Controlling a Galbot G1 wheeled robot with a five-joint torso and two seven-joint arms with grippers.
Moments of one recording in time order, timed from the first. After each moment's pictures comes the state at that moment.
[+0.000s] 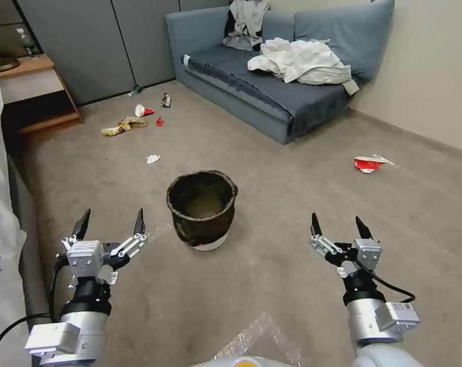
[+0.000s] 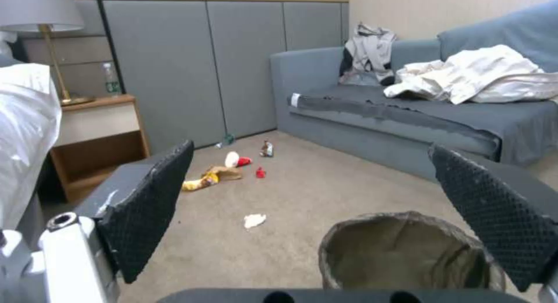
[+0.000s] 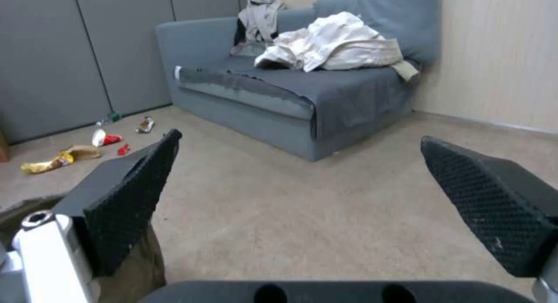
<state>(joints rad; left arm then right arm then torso) 1.95 -1.41 -0.66 -2.50 -0.11 -0.07 -0.15 -1.79 1.53 0.50 2.32 0.10 0.04 0.06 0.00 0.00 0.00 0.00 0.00</state>
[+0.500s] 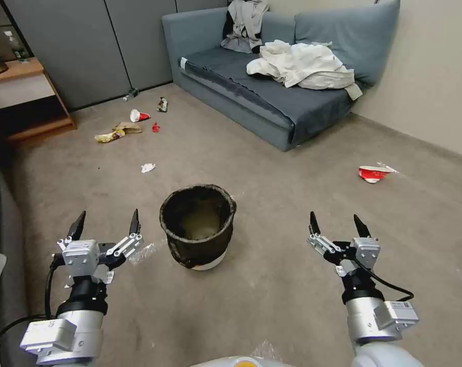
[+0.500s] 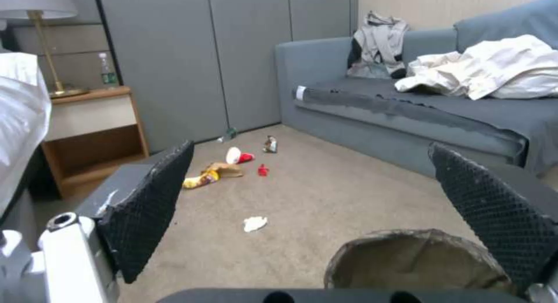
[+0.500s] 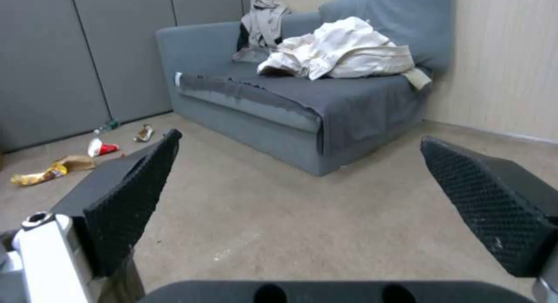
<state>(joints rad) 1.95 -1.40 -0.67 -2.50 -0.13 -0.04 -0.17 -1.79 1.53 0.50 2.32 0.10 0.04 0.05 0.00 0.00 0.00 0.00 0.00</state>
